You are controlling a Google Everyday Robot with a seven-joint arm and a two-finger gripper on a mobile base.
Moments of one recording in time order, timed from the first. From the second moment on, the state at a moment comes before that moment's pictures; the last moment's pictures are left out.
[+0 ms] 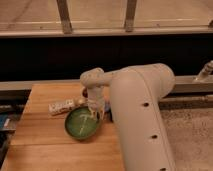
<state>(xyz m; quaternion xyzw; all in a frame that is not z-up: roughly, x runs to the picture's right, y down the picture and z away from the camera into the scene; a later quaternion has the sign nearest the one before) -0.061 0.170 0.838 -0.39 0.32 0.50 0.70</state>
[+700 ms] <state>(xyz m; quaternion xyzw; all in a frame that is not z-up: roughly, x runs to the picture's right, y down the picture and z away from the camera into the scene) -0.132 0.228 0.782 -0.42 0.28 0.41 0.76</state>
